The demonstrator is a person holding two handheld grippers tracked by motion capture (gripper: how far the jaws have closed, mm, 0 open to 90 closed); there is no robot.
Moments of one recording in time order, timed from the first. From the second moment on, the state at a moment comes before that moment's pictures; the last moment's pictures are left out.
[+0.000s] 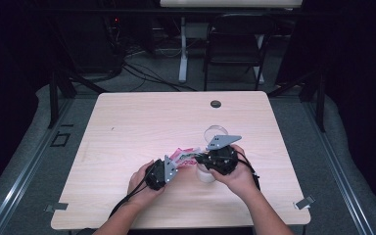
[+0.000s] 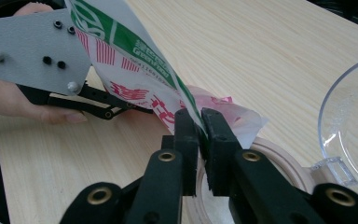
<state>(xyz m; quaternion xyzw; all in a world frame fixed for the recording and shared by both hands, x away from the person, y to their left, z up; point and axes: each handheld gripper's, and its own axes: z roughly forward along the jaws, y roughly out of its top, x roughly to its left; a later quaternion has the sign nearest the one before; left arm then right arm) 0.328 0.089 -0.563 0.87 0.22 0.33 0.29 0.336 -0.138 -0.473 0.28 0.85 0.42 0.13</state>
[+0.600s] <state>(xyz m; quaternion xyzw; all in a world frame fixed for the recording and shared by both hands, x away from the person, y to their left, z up) 0.336 0.098 -0.564 0.86 0.26 0.29 0.32 0.338 -0.149 -0.464 0.29 0.80 0.51 0.12</state>
